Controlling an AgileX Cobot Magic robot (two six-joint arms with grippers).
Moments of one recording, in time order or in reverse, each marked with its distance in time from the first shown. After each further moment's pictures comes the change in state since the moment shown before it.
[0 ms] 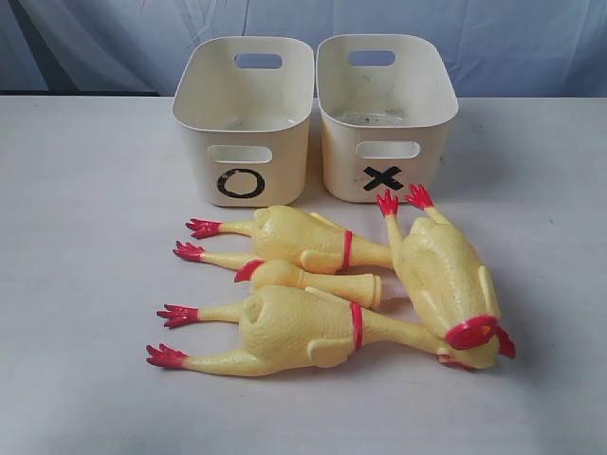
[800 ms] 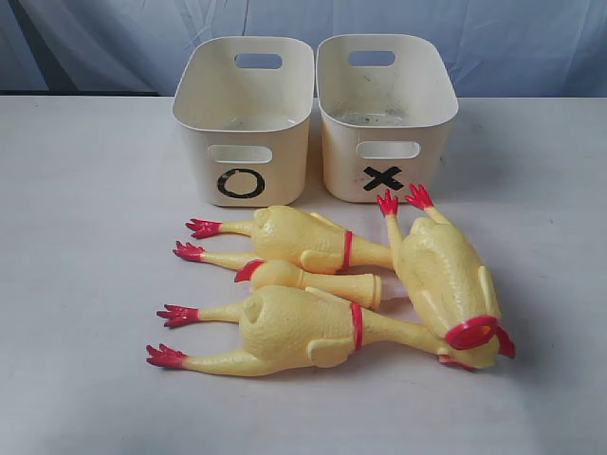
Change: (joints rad) left arm 0.000 0.000 0.000 0.000 0.000 0.000; right arm 0.000 0.000 0.000 0.543 -0.296 0.164
